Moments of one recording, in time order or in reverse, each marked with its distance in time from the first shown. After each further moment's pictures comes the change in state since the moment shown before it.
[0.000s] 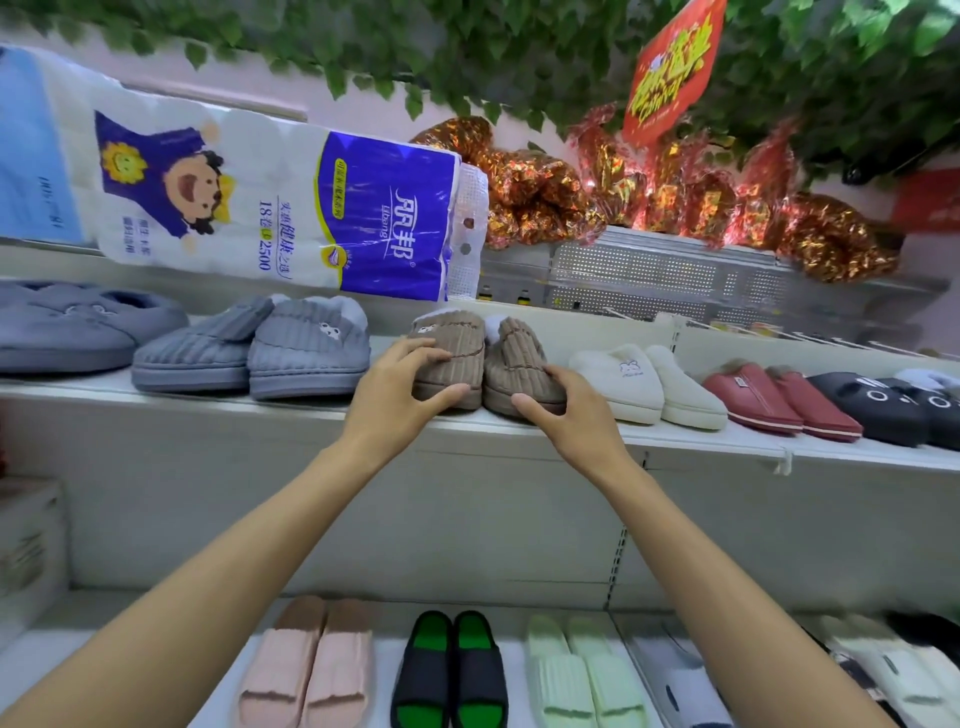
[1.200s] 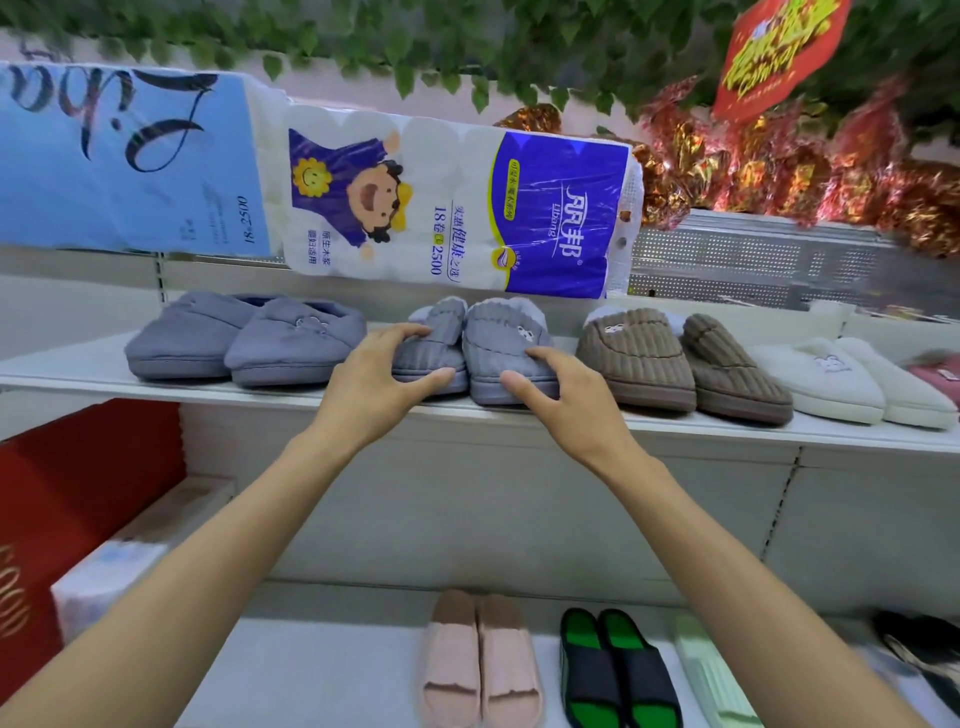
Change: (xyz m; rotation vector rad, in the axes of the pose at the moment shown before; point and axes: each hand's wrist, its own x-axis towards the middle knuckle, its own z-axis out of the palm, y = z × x) left_hand -0.023 -0.155 -0.204 0.051 -0.040 -0.204; right_hand 0.001 -0.186 0.173 0.025 -0.024 -0.134
